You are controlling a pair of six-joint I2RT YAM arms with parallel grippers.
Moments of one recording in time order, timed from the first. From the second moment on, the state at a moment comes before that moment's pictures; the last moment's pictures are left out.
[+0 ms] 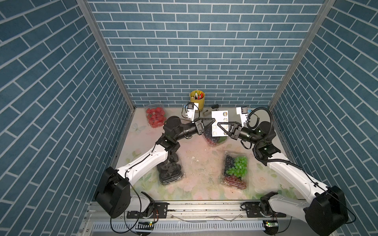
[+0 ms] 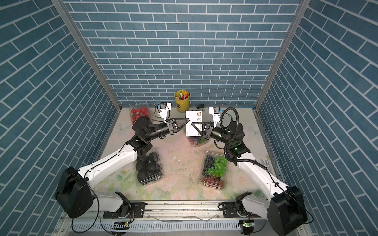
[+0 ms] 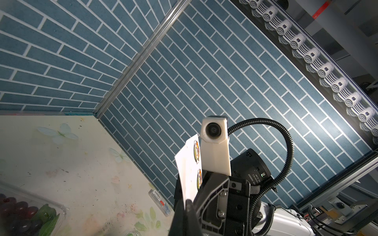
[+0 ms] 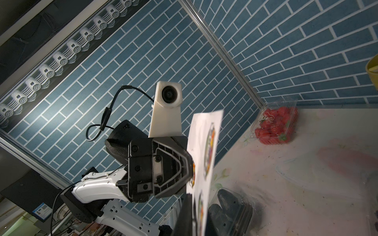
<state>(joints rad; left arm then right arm) -0.62 1.39 1.02 0.55 0.59 -0.89 0.47 1.16 0.84 0.52 -0.80 0.86</state>
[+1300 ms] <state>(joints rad) -0.62 1.45 1.03 0.66 0.64 -0.98 0.47 1.17 0.84 0.52 -0.80 0.84</state>
